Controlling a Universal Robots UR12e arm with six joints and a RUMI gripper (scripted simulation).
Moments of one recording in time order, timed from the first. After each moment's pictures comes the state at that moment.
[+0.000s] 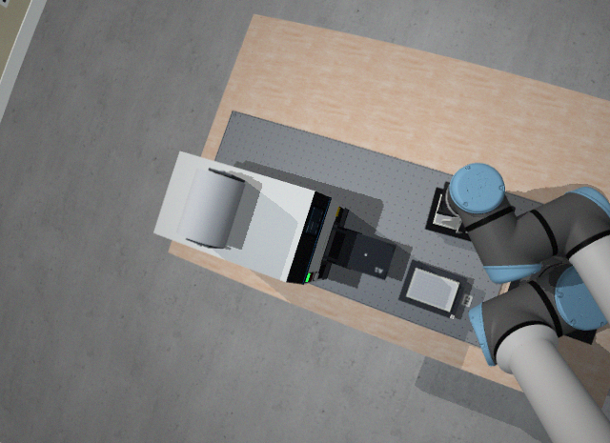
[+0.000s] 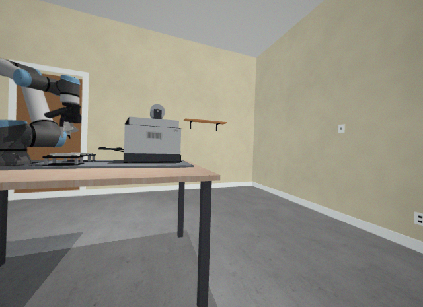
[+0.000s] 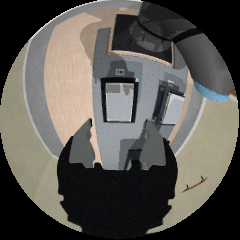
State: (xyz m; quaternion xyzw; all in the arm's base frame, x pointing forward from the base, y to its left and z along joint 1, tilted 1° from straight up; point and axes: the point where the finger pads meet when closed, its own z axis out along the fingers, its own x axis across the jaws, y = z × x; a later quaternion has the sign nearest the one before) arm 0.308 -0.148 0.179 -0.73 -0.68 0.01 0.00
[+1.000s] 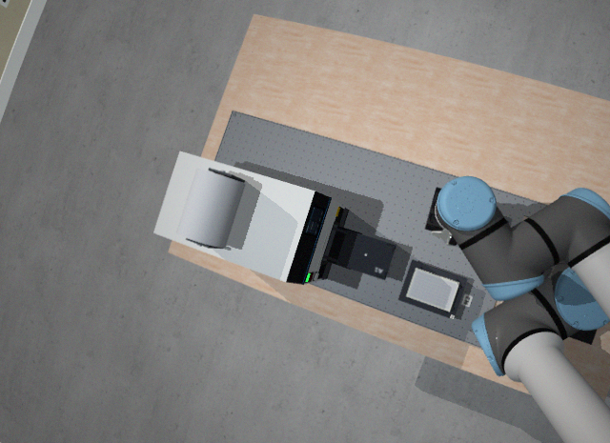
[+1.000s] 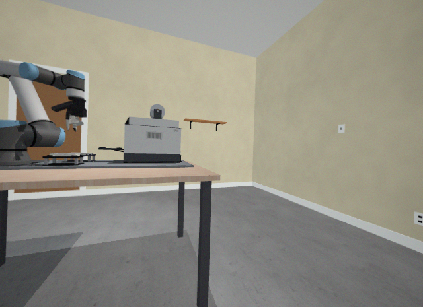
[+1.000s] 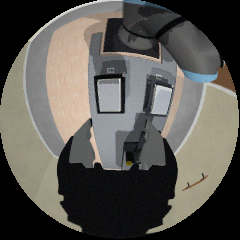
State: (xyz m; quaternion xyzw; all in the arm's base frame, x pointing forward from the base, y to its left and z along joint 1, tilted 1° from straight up) arm 0.327 -0.110 0.228 -0.74 -0.68 0.01 0.00
